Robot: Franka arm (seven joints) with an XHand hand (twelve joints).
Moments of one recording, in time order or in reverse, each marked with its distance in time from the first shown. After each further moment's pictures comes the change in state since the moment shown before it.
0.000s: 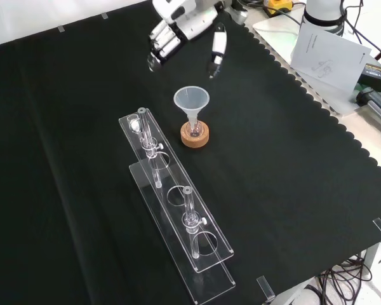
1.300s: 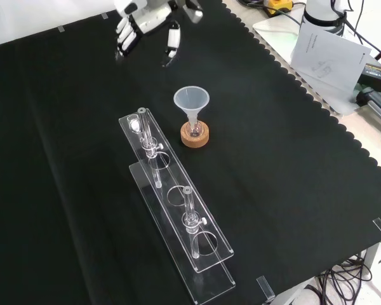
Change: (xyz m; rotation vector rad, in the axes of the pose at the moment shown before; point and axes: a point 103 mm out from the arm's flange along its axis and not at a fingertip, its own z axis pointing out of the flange) arm -0.112 0.073 0.047 0.031 0.020 0.104
